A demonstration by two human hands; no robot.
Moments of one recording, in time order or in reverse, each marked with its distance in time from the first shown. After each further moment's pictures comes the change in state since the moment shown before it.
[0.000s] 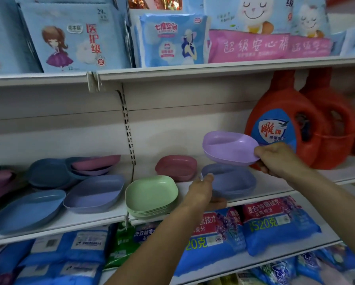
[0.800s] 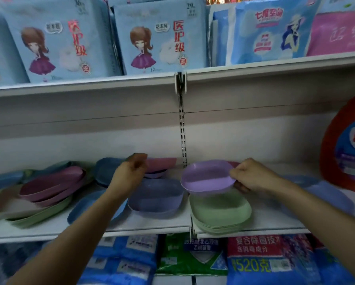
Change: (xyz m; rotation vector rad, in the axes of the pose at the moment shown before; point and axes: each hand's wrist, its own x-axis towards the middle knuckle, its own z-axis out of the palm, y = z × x) left_hand -0.028 0.080 -0.305 0.835 0.640 0.508; right_hand 0.022 -0.077 0.181 -0.160 -0.400 -0.202
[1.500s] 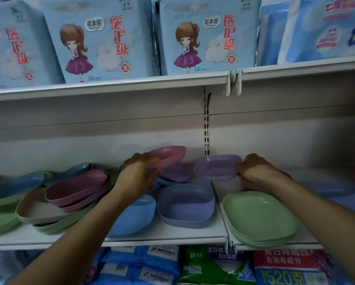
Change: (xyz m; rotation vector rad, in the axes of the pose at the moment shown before) left_hand 0.013 -0.025 -0.059 0.433 -0.028 0.385; right_hand 0.047 -0.060 0.042 -0.197 0.093 0.149
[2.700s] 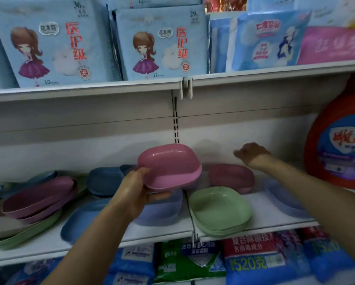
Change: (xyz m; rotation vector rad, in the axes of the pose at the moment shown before) left_hand -0.012 0.097 0.016 -1.458 -0.164 -0.799; right_hand 0.026 0.081 -0.057 -0.023 0.100 0.027
